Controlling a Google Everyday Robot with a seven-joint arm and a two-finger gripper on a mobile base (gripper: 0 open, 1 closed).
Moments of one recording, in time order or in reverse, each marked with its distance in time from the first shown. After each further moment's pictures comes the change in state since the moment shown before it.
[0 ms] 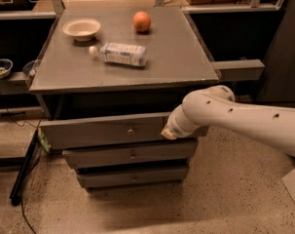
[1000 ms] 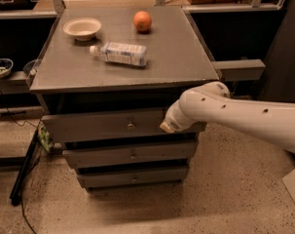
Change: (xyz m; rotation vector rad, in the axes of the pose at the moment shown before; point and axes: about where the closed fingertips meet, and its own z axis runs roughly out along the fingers) arm -0.009 -0.027 0.014 0.057 -0.013 0.024
